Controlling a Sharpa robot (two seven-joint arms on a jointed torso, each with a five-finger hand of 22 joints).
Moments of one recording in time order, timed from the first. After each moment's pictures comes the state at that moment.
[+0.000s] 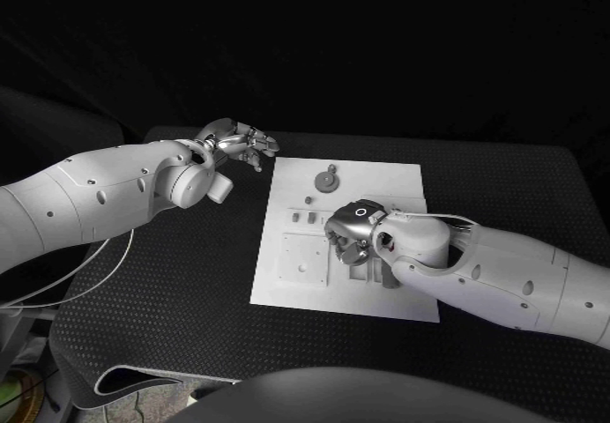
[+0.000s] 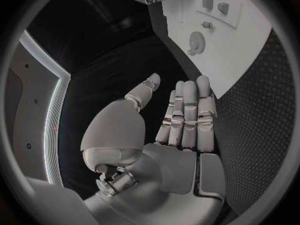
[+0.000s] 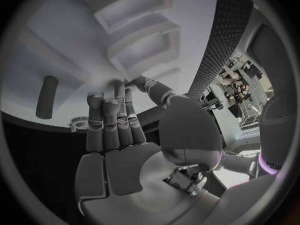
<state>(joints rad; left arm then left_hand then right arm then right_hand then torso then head) 1.26 -0.79 -0.07 1.20 -0.39 -0.20 0.14 1.05 -0.10 0.46 -0.29 0.08 0.85 0.18 0.27 0.42 1.17 0.10 0.08 0.43 0.99 -0.01 1.09 0.45 0.04 1.09 -0.11 0.37 1.22 1.09 -0.55 -0.09 1.44 -1.96 -0.05 -0.18 1.10 -0.18 0.65 -0.23 0.31 0.92 0.15 0.28 0.62 1.10 0.08 0.35 0.47 1.08 -0.02 1.33 0.78 0.21 1.04 0.01 0.98 1.31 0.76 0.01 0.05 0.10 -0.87</state>
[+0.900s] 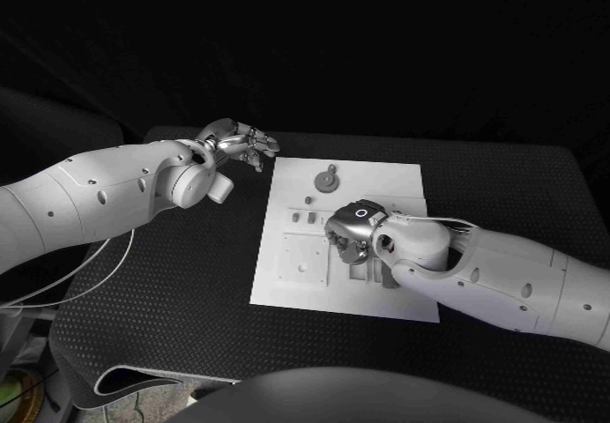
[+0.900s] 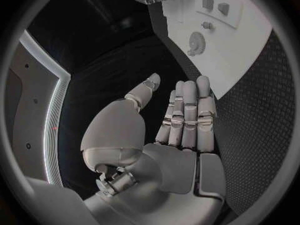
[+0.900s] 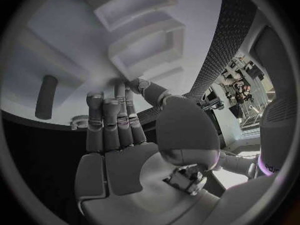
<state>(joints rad) 1.26 -0.79 -0.07 1.20 -0.39 -0.20 0.13 1.05 -0.10 0.46 -0.29 0.08 0.85 0.18 0.27 0.42 1.17 0.10 0.08 0.43 0.99 -0.01 1.09 0.45 0.04 1.10 -0.11 0.37 1.22 1.09 -0.55 -0.10 1.44 -1.96 -0.09 -0.20 1.17 -0.08 0.77 -0.30 0.30 0.98 0.13 0.30 0.62 1.15 0.05 0.37 0.50 1.11 -0.06 1.33 0.77 0.20 1.06 0.00 0.99 1.31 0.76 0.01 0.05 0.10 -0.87</state>
